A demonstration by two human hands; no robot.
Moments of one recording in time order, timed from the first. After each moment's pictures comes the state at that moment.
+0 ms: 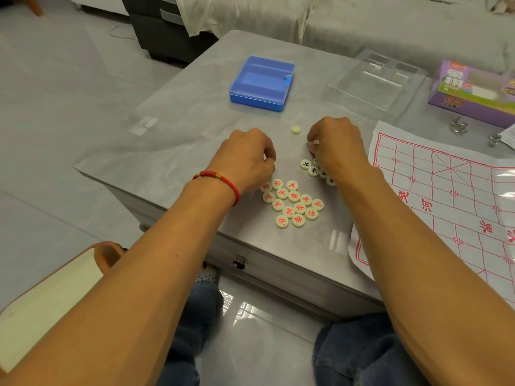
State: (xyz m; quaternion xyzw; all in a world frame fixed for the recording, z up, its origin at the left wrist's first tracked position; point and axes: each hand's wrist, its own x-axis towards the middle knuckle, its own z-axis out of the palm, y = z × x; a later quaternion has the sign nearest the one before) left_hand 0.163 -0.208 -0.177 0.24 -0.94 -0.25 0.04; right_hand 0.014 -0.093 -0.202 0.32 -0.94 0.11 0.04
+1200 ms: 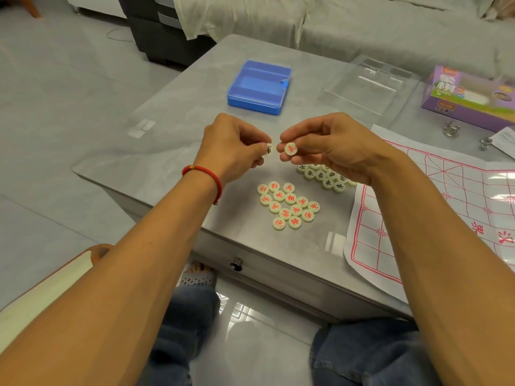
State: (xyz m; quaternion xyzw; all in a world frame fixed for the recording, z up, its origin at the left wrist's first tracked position) left_hand 0.169 -0.216 -0.164 0.30 -0.82 -0.47 0.15; right_hand 0.043 -0.066 -0.145 0.29 -0.70 0.52 -0.39
